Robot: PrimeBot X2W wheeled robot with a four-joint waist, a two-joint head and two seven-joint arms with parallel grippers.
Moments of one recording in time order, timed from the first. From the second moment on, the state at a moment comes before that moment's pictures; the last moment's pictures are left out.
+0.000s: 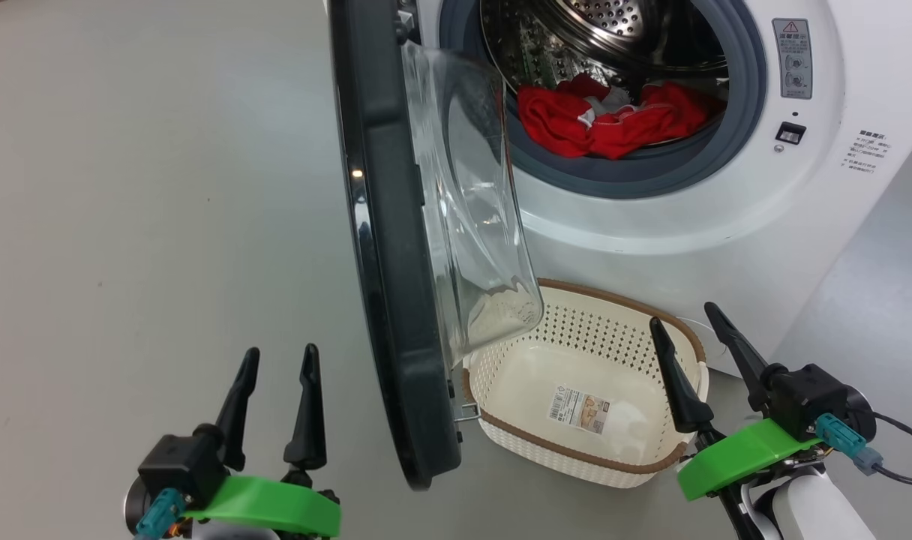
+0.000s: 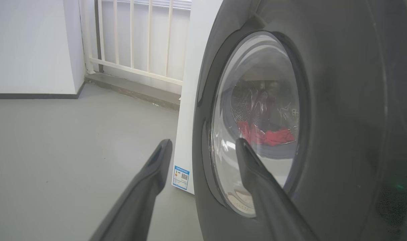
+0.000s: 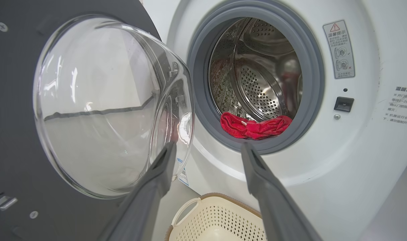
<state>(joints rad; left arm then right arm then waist) -0.16 0.04 -0.17 0.20 -0.36 0.06 -0.26 -0.16 -0.06 0.08 0.31 0.23 0.13 -0.25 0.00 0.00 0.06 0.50</state>
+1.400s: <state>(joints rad) -0.27 0.08 -0.20 -0.08 -0.20 0.08 -0.20 -0.16 -0.05 0.14 0.34 0.34 0.13 -0.25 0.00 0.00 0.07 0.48</state>
